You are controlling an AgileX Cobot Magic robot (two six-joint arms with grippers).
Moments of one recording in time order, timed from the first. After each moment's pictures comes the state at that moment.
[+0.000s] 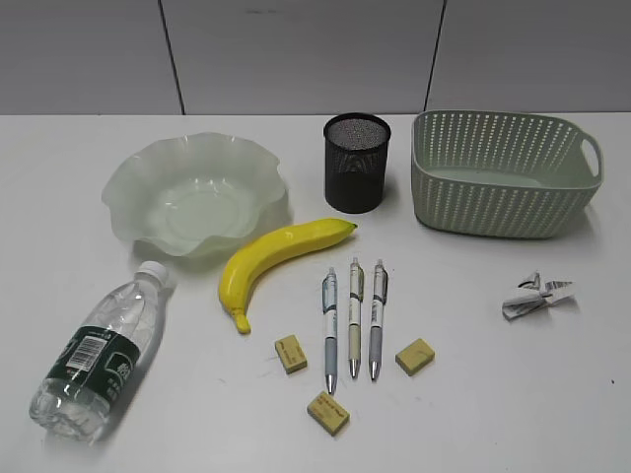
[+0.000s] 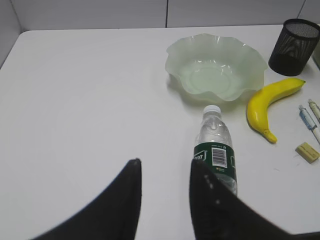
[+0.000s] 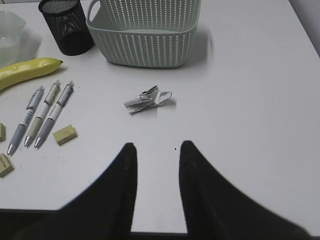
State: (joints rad) left arm -0.17 -0.01 -0.54 0.02 1.06 -0.10; right arm 0.05 -0.01 -0.51 0.09 1.04 0.01
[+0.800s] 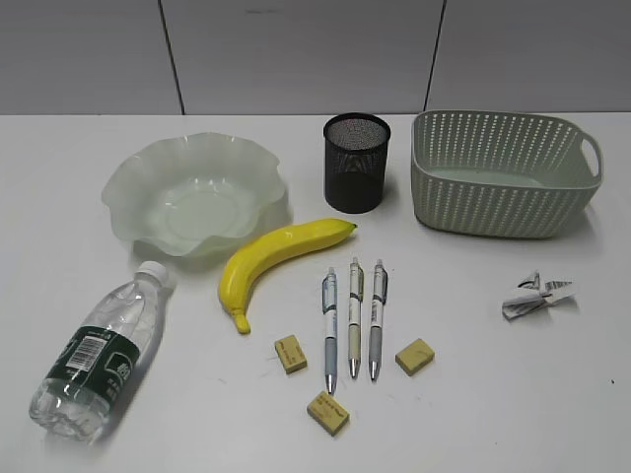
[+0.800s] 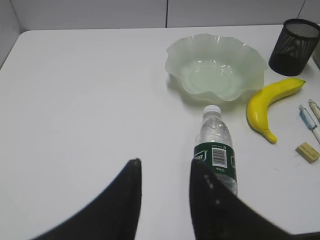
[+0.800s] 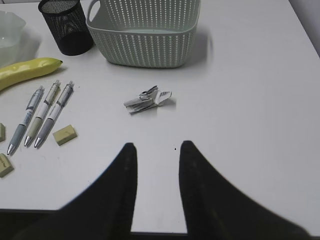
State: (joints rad) left arm -0.17 -0.01 -0.54 0.02 1.06 -0.10; right arm 0.05 -0.01 -0.51 0.09 1.04 0.01
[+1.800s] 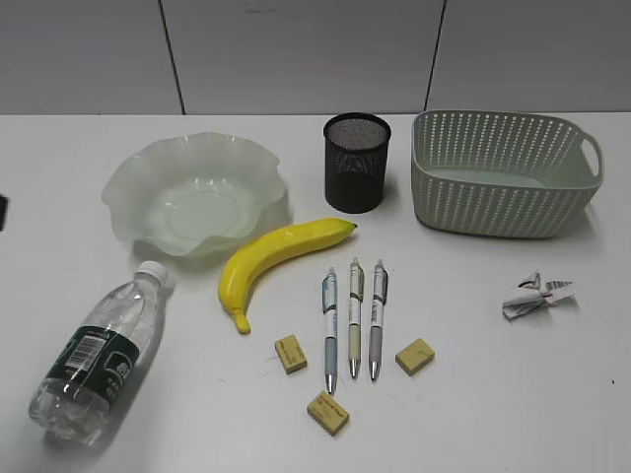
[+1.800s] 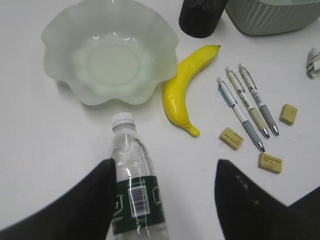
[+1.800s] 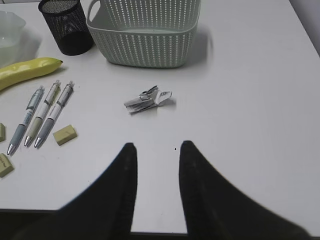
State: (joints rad) left arm -0.20 0.86 -0.70 -0.46 0.74 0.40; right arm 0.05 -0.01 -0.51 0.09 1.04 0.01
